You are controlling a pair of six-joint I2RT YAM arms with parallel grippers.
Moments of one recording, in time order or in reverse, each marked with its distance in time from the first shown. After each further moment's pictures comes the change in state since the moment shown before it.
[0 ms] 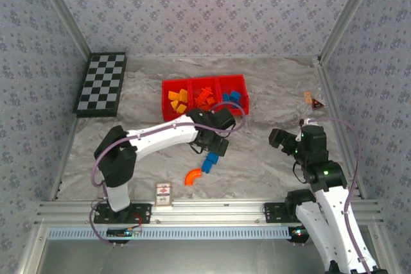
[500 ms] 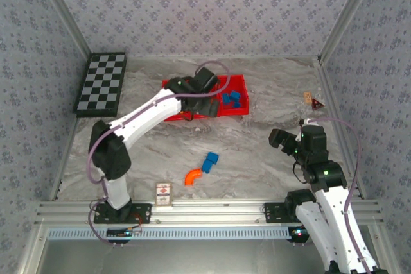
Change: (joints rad) left arm 0.225 -0.038 0.206 -0.013 -0.098 0.142; right arm -0.001 0.000 0.000 0.000 0.000 0.000
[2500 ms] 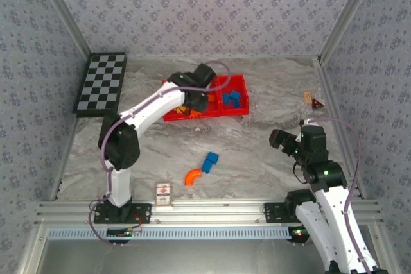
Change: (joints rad) left arm 0.108 0.159 0.147 -0.009 0.043 0.172; right arm 0.001 0.001 0.002 -0.014 0.011 0.000
